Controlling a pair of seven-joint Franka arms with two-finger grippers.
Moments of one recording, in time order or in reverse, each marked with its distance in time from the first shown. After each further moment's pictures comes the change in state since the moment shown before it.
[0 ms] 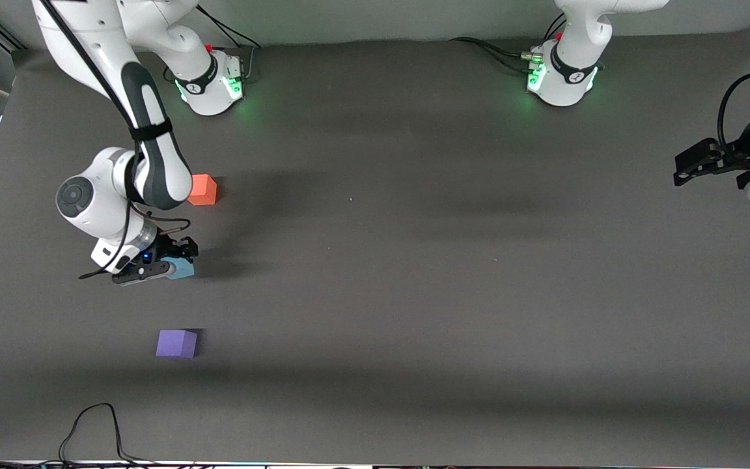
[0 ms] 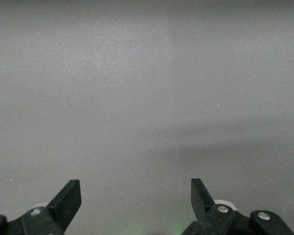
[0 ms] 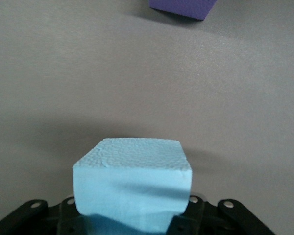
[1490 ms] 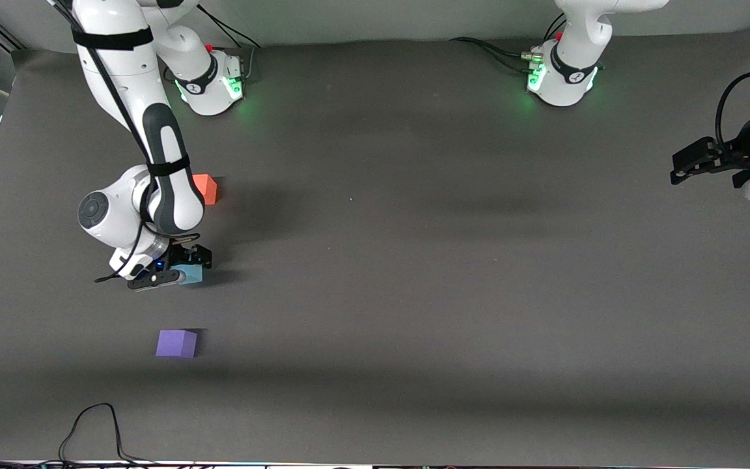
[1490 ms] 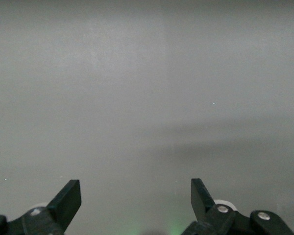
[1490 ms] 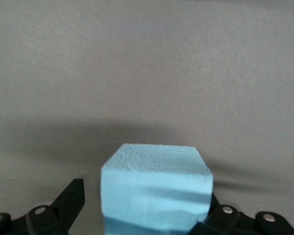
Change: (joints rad) left arm 0.001 0.000 0.000 0.000 -0.017 -0.009 0.000; right arm 0.022 0.148 0.003 0.044 0.331 0.012 -0.184
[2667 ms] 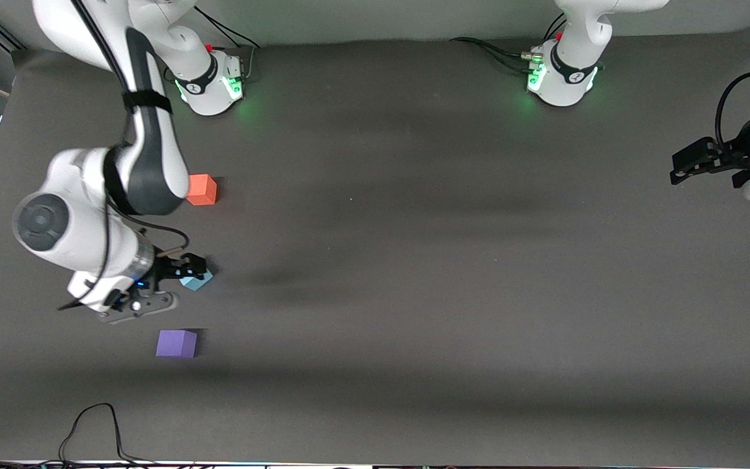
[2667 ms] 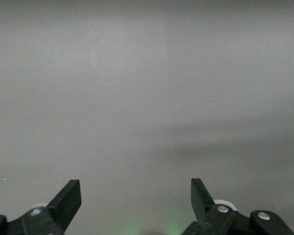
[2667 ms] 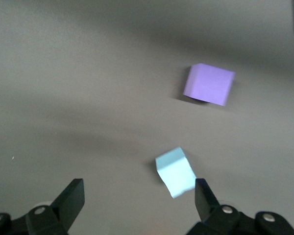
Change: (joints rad) left arm 0.000 0.000 0.000 0.000 -0.001 0.000 -0.003; right arm 0.023 -0.139 -0.029 0.597 -0.574 -0.687 0.506
